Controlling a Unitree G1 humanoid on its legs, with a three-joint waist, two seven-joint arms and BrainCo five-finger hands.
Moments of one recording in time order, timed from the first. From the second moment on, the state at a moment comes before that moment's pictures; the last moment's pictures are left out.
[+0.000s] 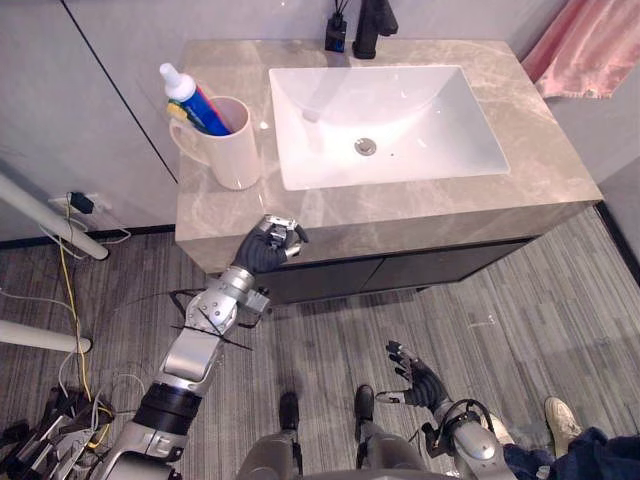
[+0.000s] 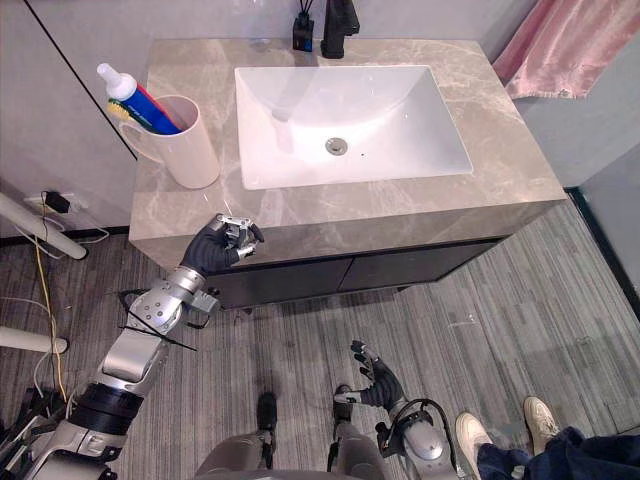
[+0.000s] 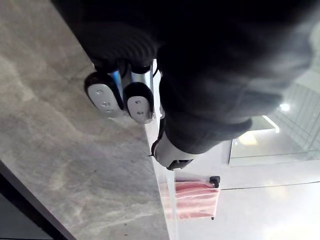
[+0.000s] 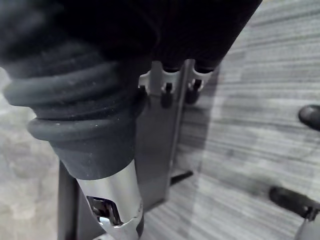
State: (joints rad) left arm -0.24 0.42 -0.18 -0.02 -0.18 -0.08 -0.11; right arm 0.34 -0.14 0.13 0.13 -0.04 -0.06 0.24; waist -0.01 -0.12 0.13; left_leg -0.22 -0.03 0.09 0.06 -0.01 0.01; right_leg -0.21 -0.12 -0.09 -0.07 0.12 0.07
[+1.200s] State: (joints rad) left arm -0.26 0.48 -0.09 -0.01 -0.20 -0.08 -0.08; right arm 0.35 -0.16 0.14 0.13 -0.04 -0.06 0.26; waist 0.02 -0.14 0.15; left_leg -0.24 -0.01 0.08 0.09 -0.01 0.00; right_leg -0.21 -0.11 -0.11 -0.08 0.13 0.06
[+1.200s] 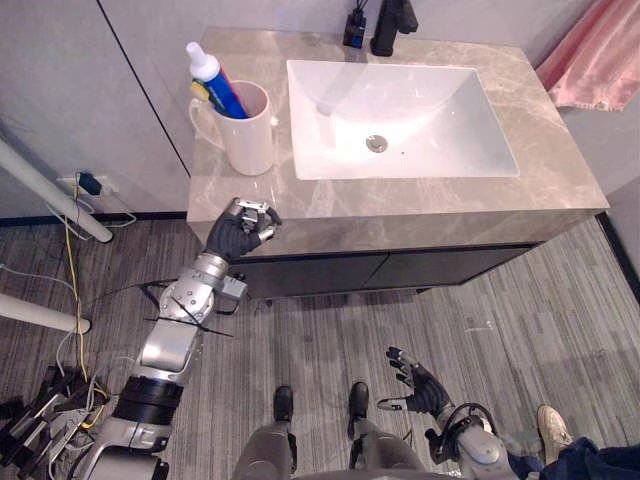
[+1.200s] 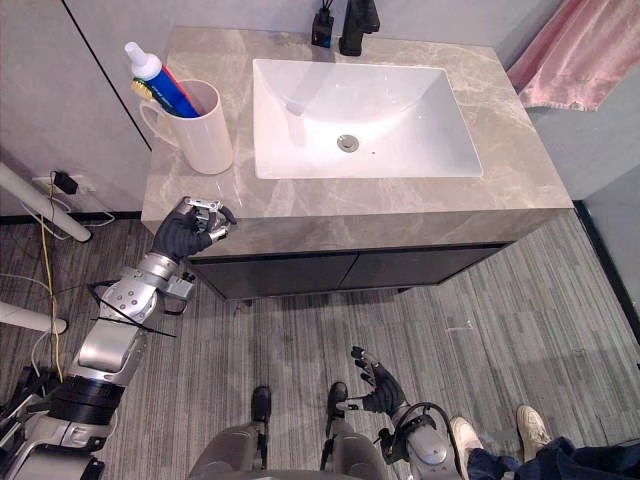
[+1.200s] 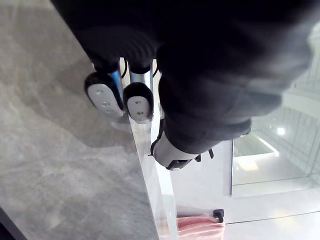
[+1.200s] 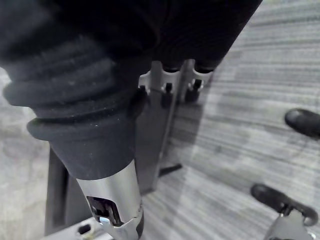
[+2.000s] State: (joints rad) left arm -0.61 0.61 0.03 0.09 -0.23 -0.13 0.05; right arm 0.36 -0.14 0.20 0.13 -0.04 -0.07 0.26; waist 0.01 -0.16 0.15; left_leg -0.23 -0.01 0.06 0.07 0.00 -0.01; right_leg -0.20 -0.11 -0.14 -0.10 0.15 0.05
